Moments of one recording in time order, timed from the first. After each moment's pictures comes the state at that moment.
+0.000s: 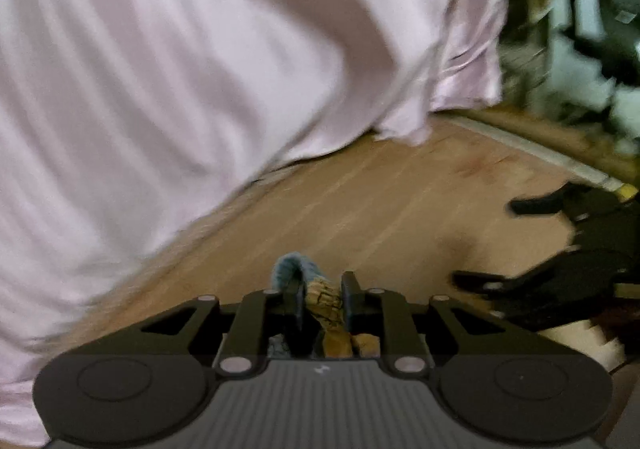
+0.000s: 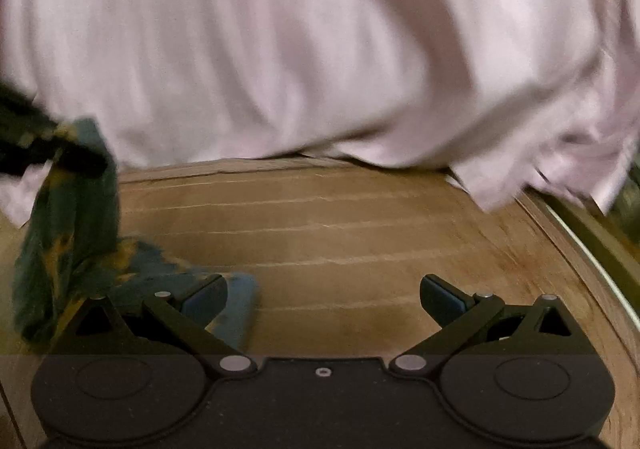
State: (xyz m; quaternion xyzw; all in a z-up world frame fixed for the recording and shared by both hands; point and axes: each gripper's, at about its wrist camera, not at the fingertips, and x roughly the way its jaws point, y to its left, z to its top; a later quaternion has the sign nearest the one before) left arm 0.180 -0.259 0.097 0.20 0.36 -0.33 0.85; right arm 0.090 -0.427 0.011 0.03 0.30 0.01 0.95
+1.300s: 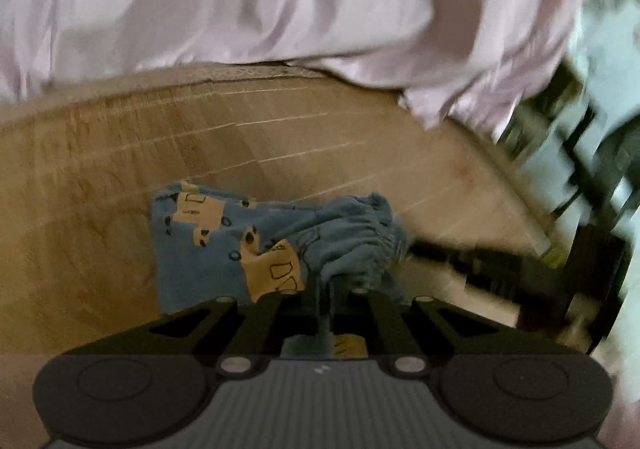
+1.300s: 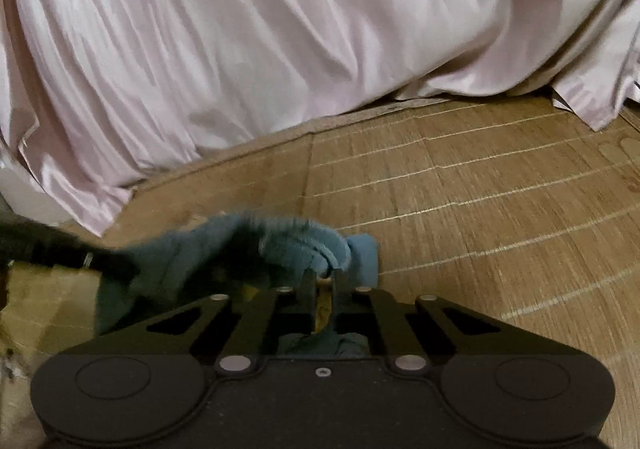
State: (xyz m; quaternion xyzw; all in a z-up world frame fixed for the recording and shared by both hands) left arm 0.209 -0.104 0.031 -0.09 0.52 -0.33 0.78; right arm 0.109 -0.387 -0.021 0.14 0.35 0.15 0.91
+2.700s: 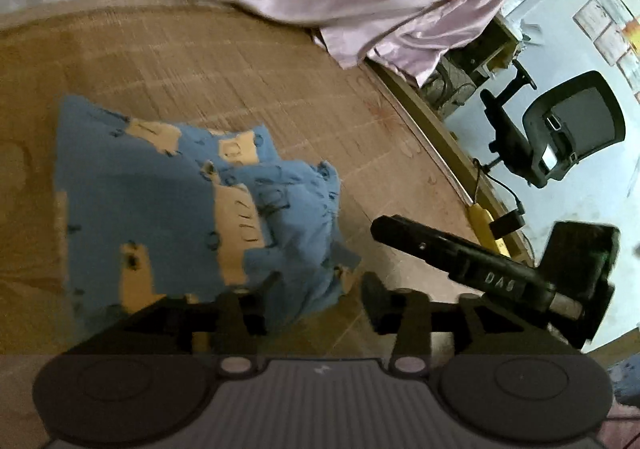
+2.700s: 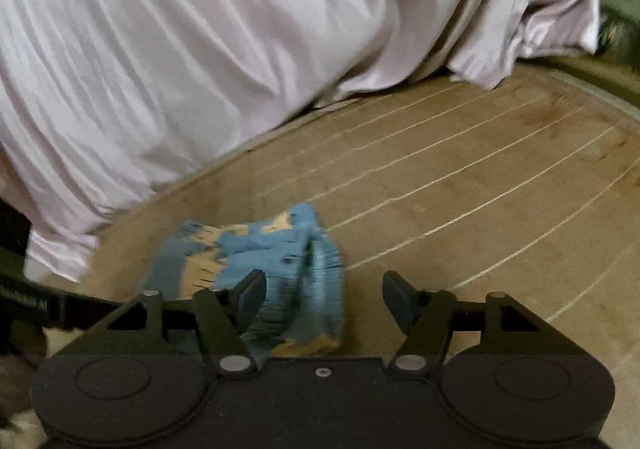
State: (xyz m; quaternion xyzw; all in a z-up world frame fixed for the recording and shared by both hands) left arm 0.172 -0.141 0.000 -0.10 0.53 -0.44 0.72; right arm 0.042 -0.395 -0.029 0.22 0.33 0.05 0.92
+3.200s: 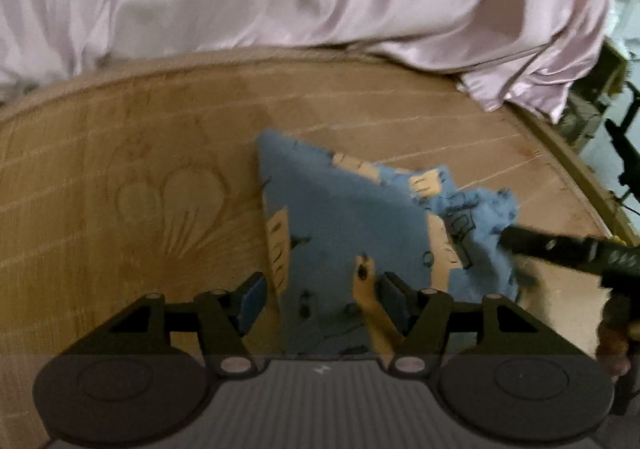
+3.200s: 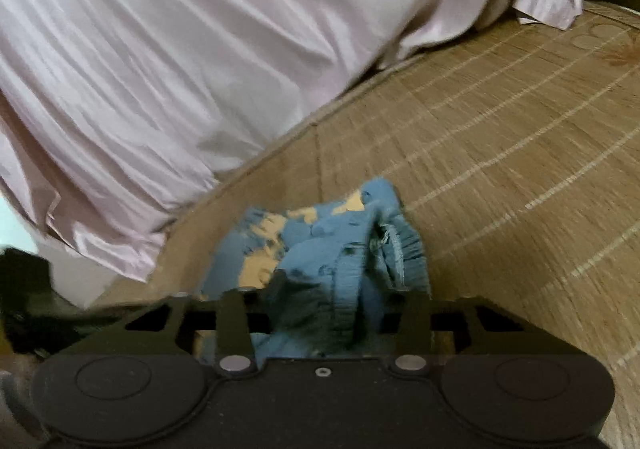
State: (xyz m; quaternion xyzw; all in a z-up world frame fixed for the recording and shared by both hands) left arm 0.173 -0.092 -0.005 -0.02 0.50 -0.25 0.83; right arm 0.086 -0.389 -0.051 0.29 0.34 0.15 0.88
